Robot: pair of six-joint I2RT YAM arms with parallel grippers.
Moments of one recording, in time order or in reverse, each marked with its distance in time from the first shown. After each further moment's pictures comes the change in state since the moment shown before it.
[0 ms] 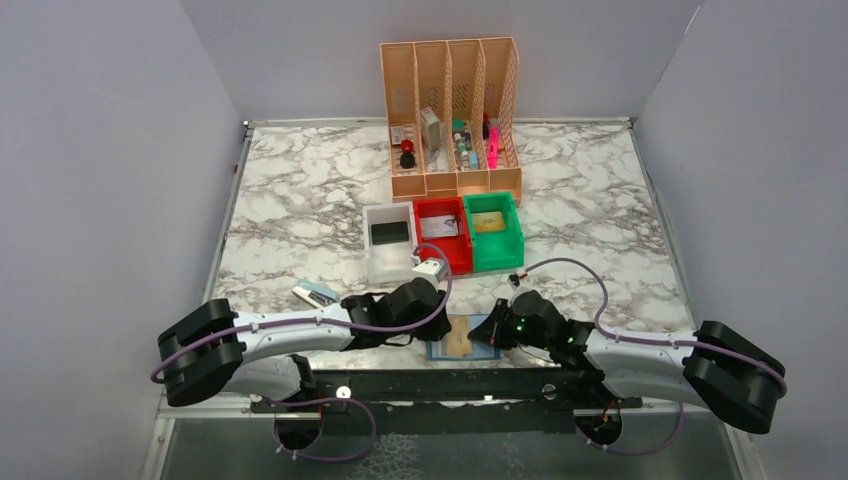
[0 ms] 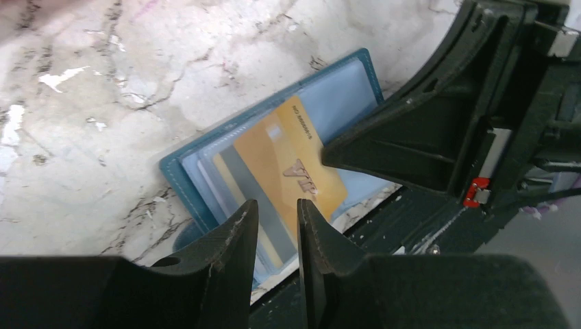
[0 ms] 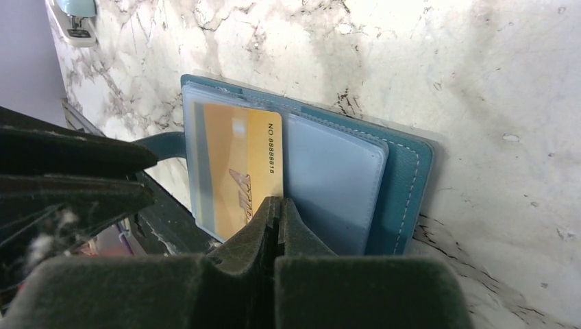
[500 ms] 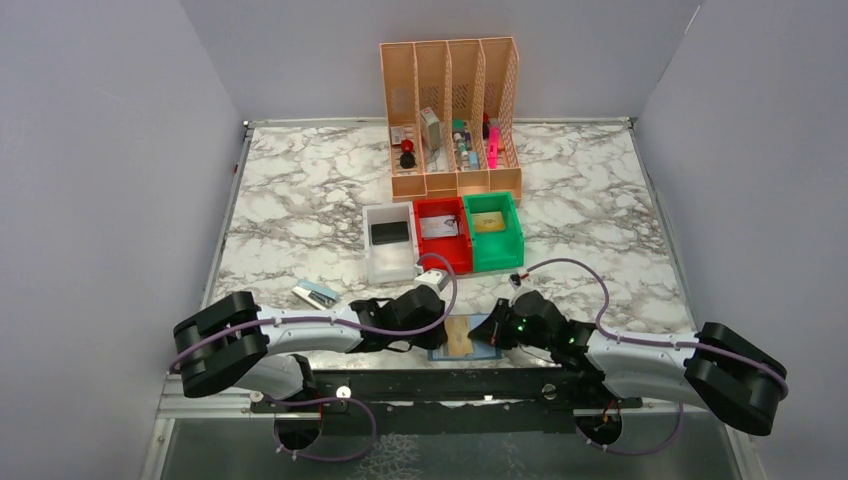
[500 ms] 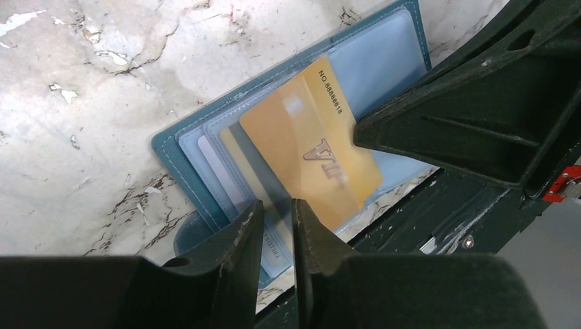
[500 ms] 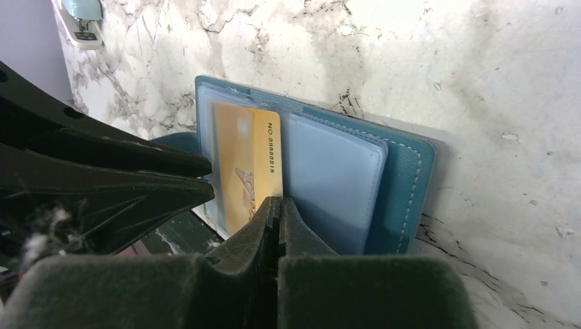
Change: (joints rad) left arm -0.010 0.090 -0.051 0.071 0.071 -0.008; right arm 0.000 -0.013 -0.005 0.003 -0.001 0.005
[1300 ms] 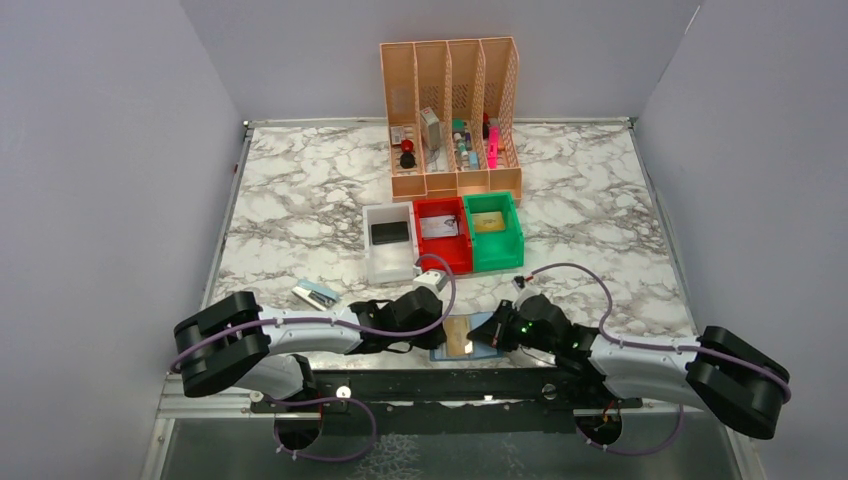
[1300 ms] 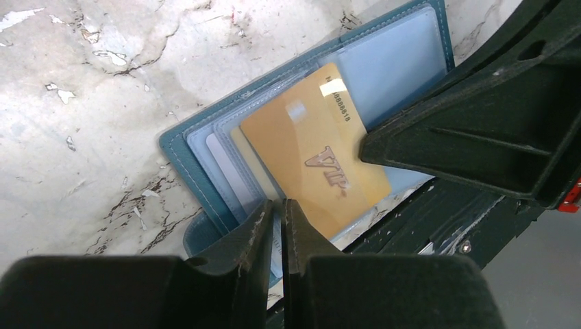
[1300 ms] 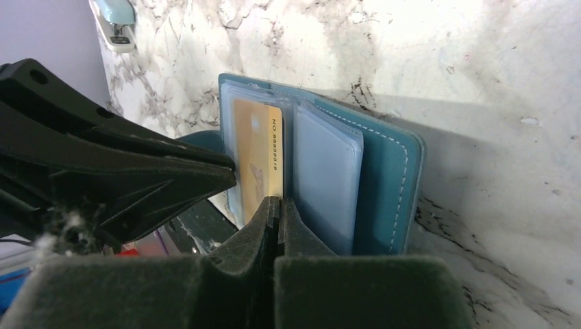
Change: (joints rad) left arm -0.005 0.010 -0.020 0.043 -0.014 -0.019; right arm -0.002 -0.005 -0.058 0.113 -0.031 0.070
